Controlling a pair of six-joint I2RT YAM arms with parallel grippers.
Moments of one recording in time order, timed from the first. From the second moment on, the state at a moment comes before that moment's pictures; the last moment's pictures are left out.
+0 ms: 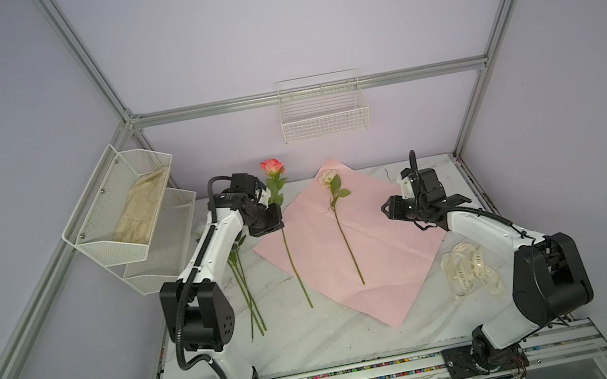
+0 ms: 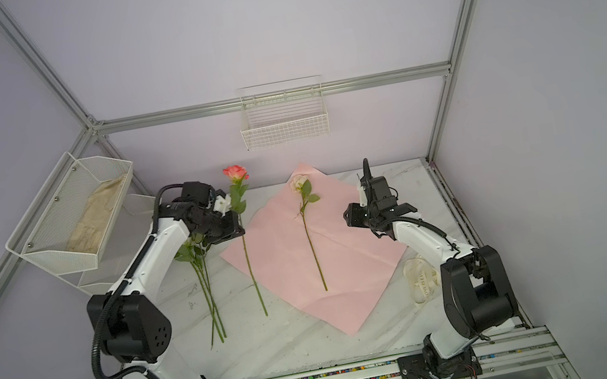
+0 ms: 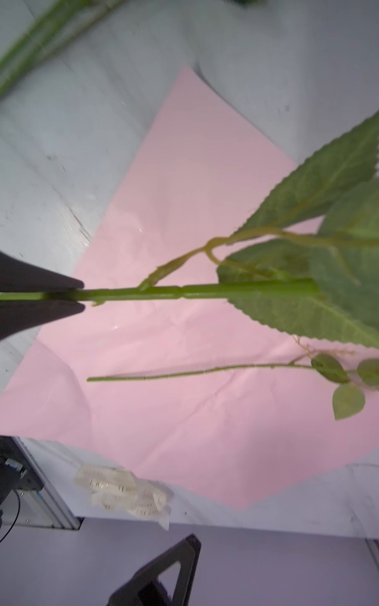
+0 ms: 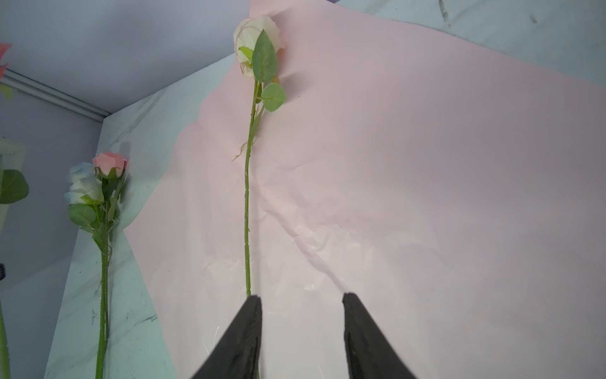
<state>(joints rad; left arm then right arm) -0.24 1.86 1.77 -0.99 0.37 -0.32 0.25 1.53 1.10 -0.30 -0.23 0.47</state>
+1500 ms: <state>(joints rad) -0.55 2.64 2.41 -0.76 0.37 -0.59 0.24 1.49 0.99 -0.24 -0.37 0.55</state>
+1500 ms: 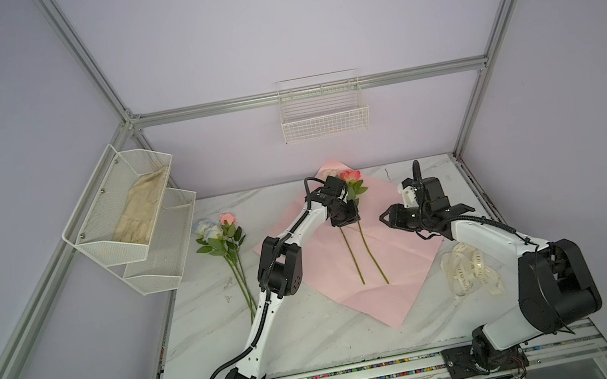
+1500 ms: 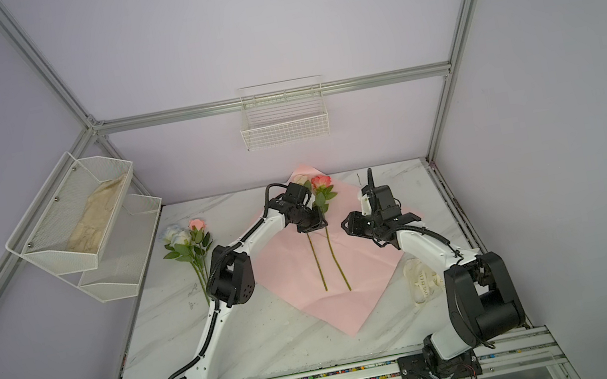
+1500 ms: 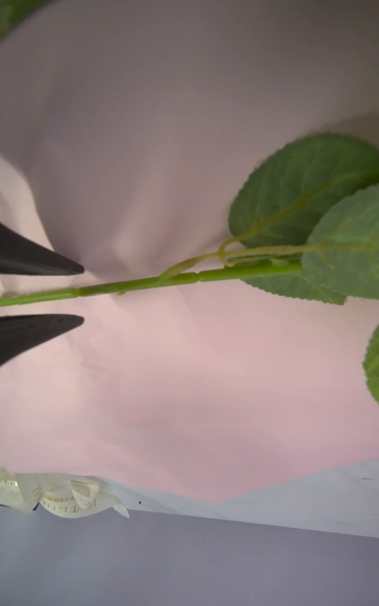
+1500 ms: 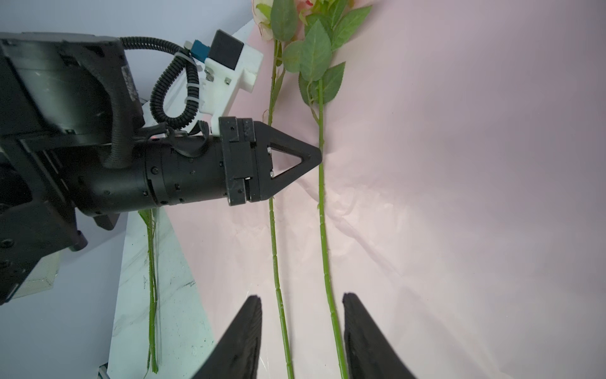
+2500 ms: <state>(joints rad) 0.04 1.67 1.25 -0.81 -0.01 -0.39 0.61 1.74 1.17 -0.08 -0.49 0.51</state>
